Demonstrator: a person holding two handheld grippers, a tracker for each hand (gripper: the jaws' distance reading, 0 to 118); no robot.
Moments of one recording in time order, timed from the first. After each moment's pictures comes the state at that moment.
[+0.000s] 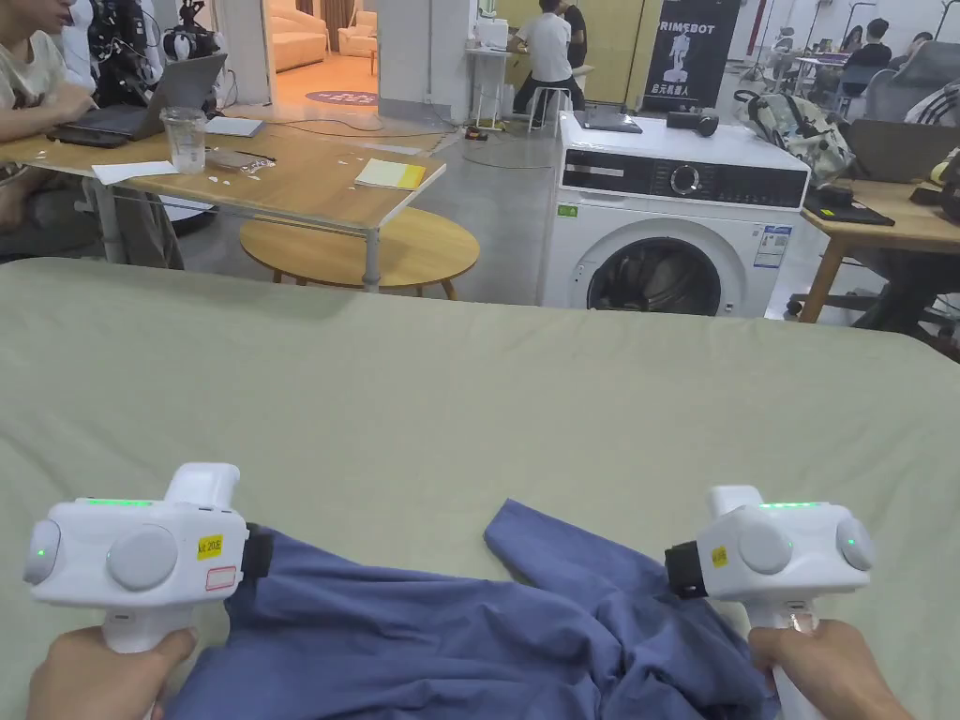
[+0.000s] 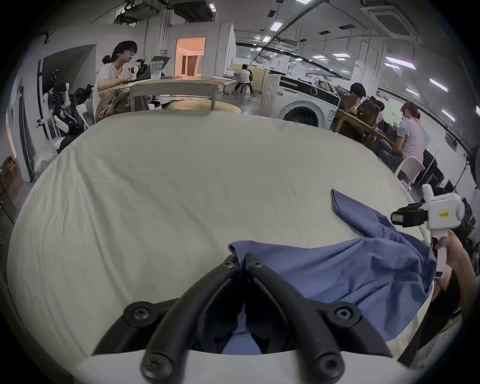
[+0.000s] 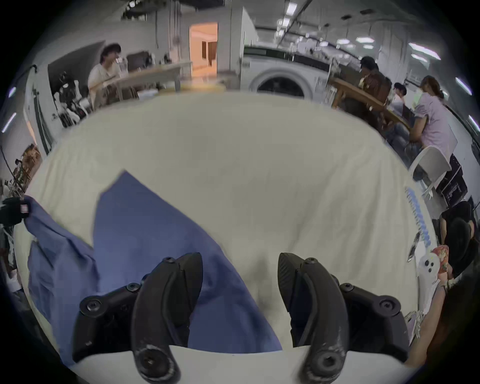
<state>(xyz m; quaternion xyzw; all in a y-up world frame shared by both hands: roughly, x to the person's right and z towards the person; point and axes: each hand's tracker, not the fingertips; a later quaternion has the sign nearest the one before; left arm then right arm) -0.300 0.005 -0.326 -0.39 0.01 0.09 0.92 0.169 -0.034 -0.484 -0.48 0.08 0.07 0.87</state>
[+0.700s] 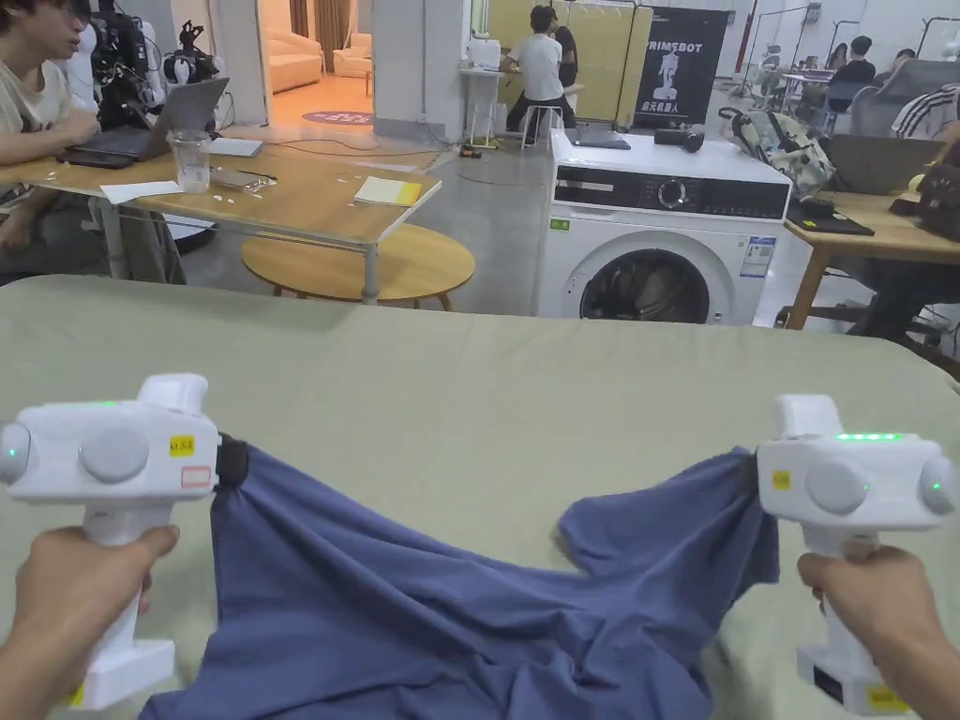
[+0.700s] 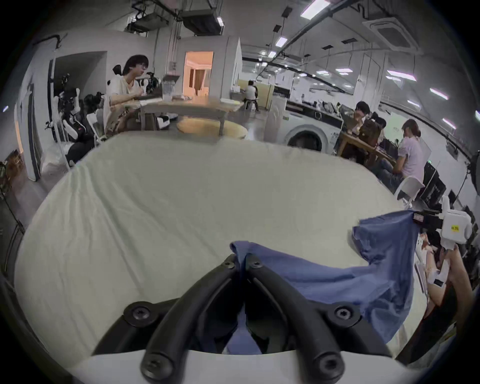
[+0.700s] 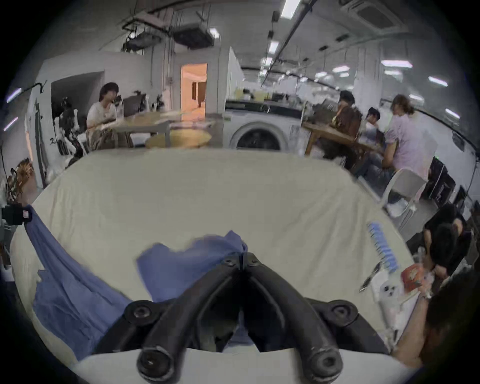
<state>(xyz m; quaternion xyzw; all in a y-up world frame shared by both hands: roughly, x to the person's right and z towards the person) -0.337 0.090 -0.333 -0.33 0.03 0.09 0.94 0.211 0.089 -0.438 -0.28 0.04 0.05 0.96</state>
